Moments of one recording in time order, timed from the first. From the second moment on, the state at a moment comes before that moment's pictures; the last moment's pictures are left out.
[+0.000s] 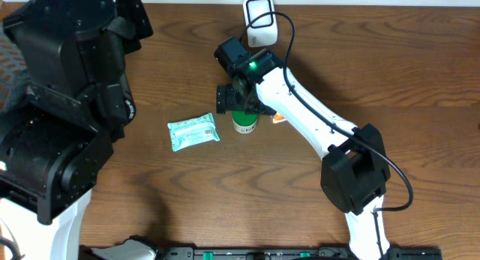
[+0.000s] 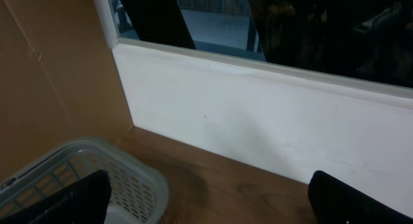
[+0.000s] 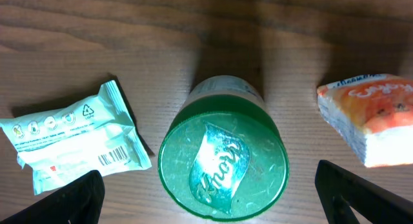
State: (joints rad) left arm -0.44 1.45 2.29 -1.14 -0.79 -0.25; right arm 0.66 2.15 1.90 -1.13 -0.01 0.68
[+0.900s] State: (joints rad) left arm -0.44 1.44 2.29 -1.14 -0.79 -0.25; right arm 0.66 2.32 1.92 -1.09 0.00 0.70
